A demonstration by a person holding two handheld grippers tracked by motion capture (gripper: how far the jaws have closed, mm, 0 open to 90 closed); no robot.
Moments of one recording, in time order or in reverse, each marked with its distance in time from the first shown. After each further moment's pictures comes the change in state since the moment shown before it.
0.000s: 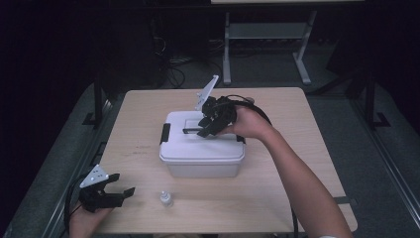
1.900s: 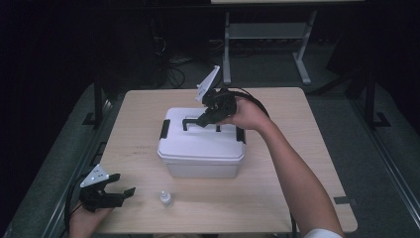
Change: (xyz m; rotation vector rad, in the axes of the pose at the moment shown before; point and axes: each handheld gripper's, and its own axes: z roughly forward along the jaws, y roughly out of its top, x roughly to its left) left arm 0.001 0.000 0.002 0.006 -0.012 0.002; right arm -0.019 0.005 -0.009 -0.035 0.030 0.002
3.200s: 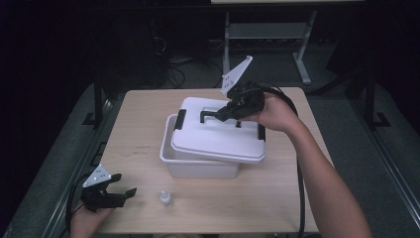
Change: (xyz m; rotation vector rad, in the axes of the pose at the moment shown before) left arm -0.004 0.003 0.002 0.016 0.002 0.017; right arm 0.031 -0.022 -0.073 -0.045 -0.107 0.012
